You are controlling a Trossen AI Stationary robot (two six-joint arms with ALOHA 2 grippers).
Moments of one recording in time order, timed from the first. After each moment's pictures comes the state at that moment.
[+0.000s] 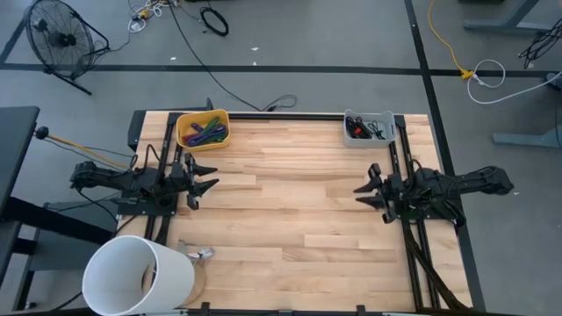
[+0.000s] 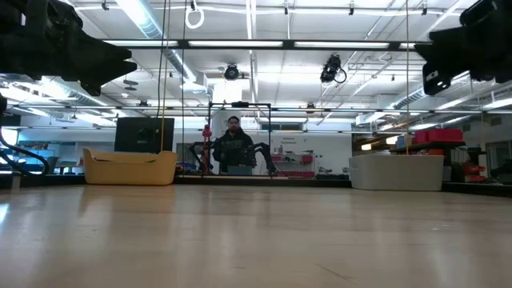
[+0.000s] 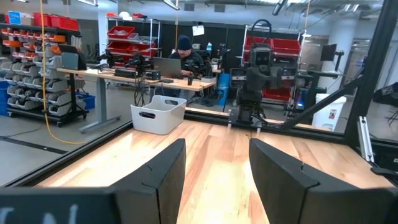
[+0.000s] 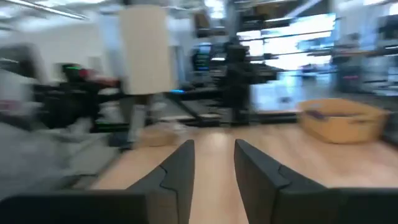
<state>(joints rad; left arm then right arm) -0.21 0.00 0.01 0.11 -0.47 -0.07 0.14 0.11 0.02 0.20 -0.04 0.11</state>
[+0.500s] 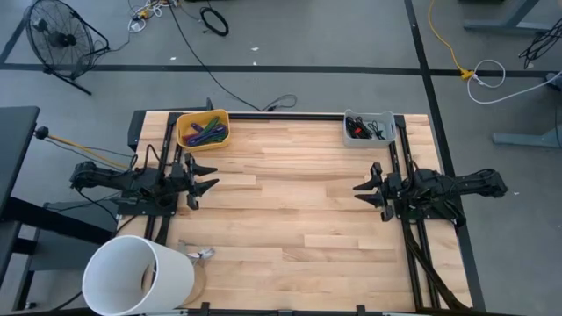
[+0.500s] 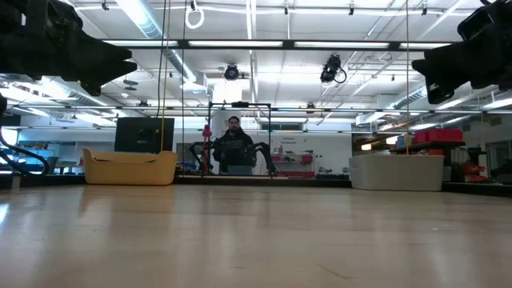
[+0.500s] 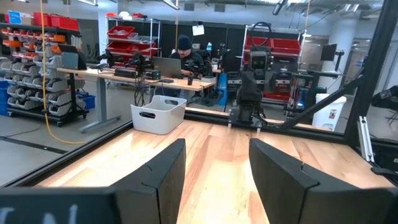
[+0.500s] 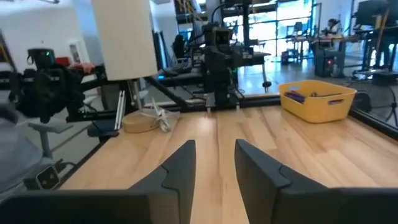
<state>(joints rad) -0.21 0.00 0.01 0.11 -0.47 -0.07 0.14 0.01 0.02 0.02 0.05 0.10</state>
